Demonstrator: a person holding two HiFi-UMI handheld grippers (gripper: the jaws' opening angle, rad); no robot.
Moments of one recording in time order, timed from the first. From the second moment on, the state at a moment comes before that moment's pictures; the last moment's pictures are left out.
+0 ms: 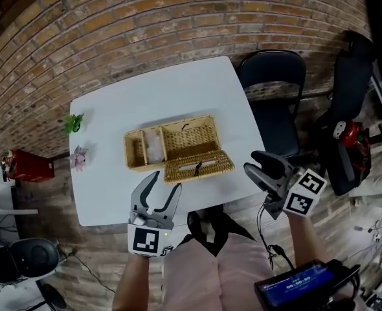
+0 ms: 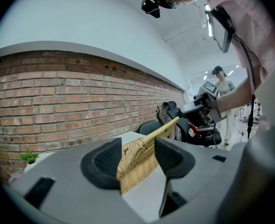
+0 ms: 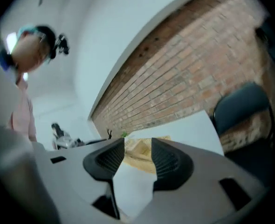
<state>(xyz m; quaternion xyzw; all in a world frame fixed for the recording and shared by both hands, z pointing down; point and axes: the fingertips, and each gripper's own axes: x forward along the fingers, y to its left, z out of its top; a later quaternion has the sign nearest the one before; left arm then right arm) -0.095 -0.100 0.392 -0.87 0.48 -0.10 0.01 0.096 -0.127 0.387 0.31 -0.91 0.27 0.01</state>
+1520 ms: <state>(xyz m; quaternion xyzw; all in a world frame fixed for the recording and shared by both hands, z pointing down) -0.099 -0.164 0.380 -0.85 0.51 -0.06 -0.05 0.021 -0.185 0.355 0.27 -0.96 -0.02 0.11</state>
